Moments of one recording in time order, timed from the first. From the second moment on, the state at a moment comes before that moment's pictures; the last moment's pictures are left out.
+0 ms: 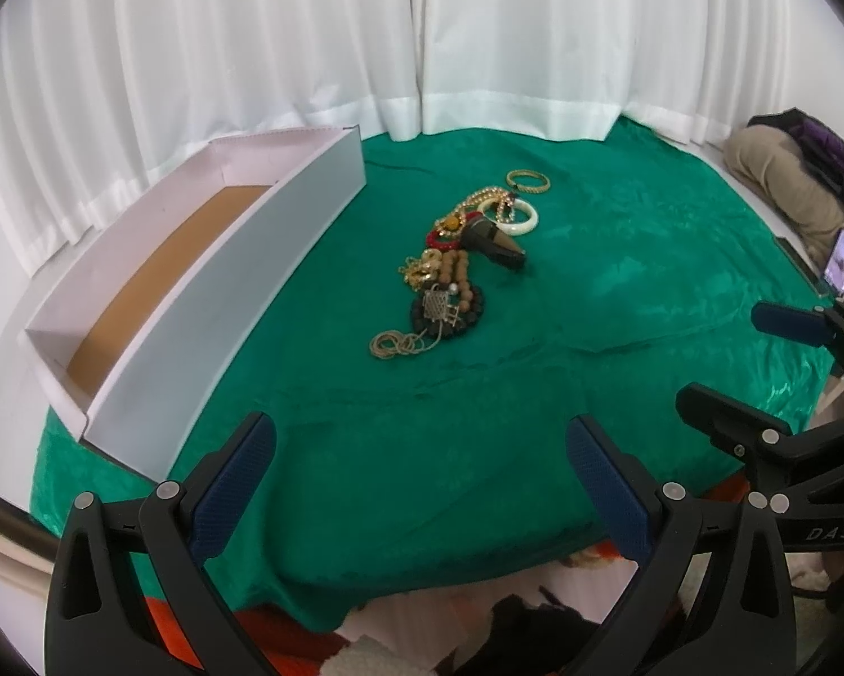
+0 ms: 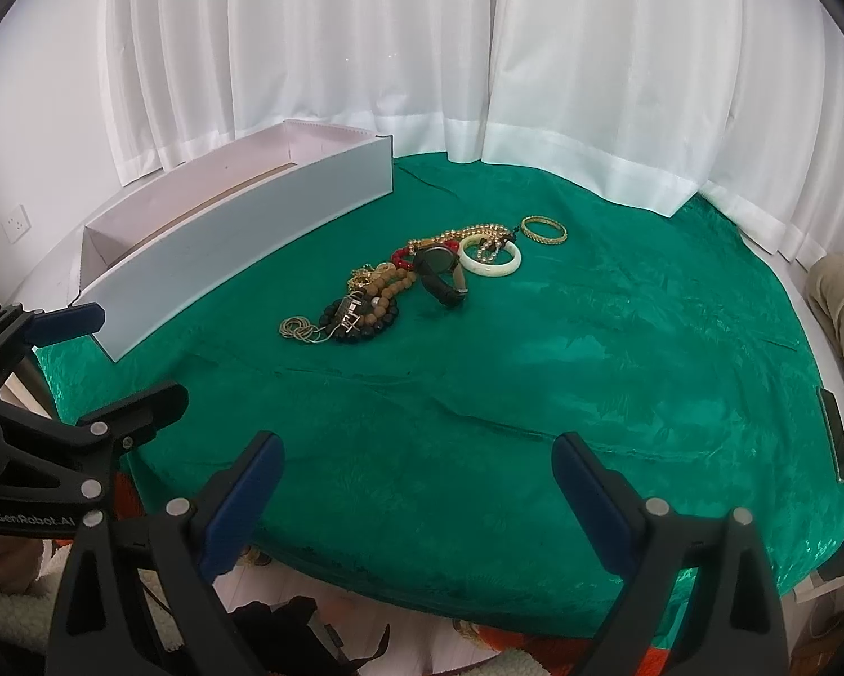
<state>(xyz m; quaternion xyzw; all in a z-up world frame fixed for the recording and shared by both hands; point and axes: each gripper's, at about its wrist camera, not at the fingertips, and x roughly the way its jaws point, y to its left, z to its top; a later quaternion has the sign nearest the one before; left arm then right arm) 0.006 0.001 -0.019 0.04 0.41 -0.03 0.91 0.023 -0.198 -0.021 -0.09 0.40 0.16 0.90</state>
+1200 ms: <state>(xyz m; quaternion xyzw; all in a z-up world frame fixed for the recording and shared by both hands) 0.007 0.003 -0.024 0.04 0.42 -0.03 0.91 0.022 -0.197 -0.024 -0.10 0.40 0.16 0.90</state>
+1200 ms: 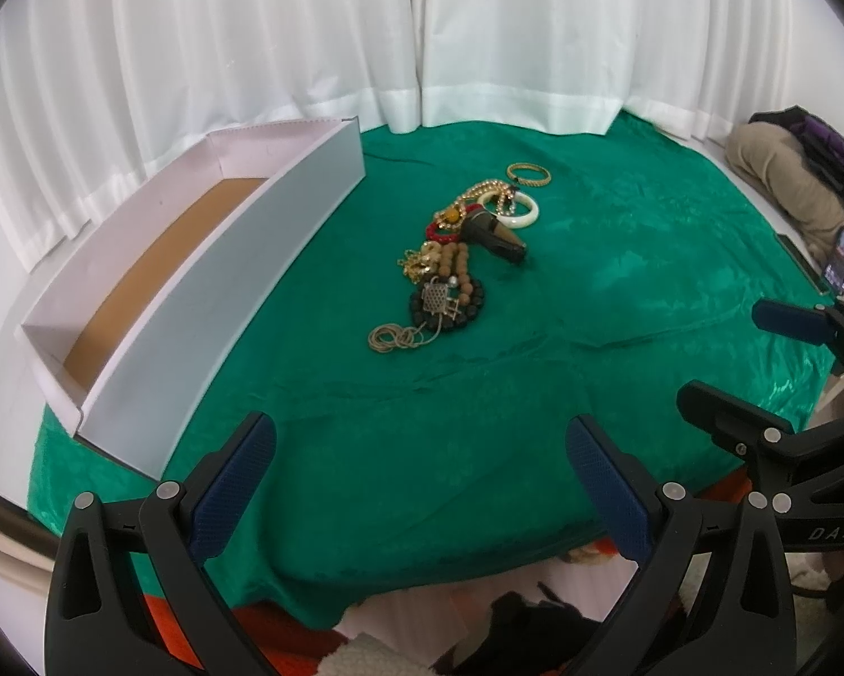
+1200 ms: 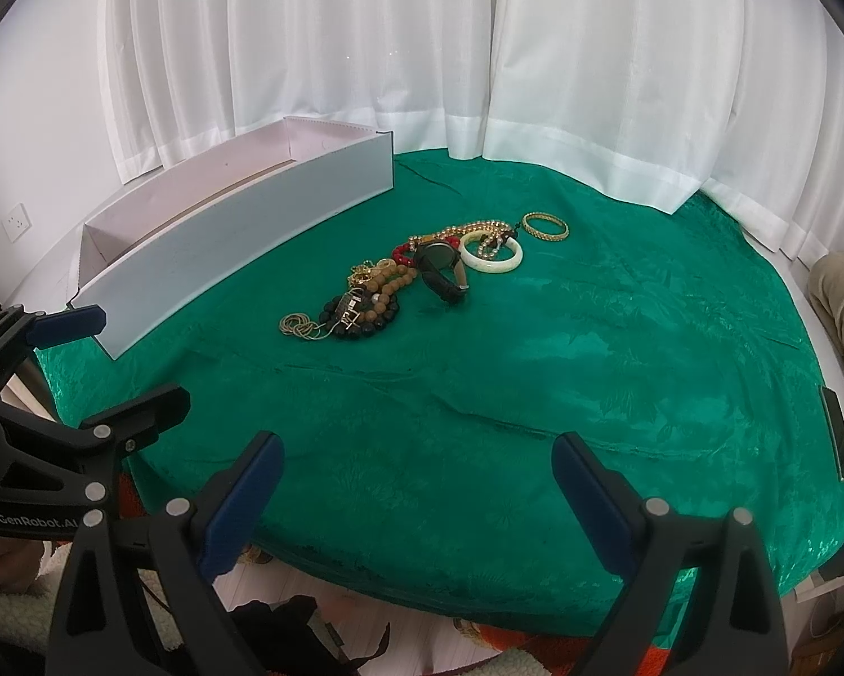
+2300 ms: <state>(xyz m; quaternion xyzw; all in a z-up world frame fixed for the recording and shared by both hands) 0.013 0.005 -0.030 0.03 0.43 -0.03 0.90 0.026 -0.199 -0.031 -0.09 0.41 0.16 0.90</state>
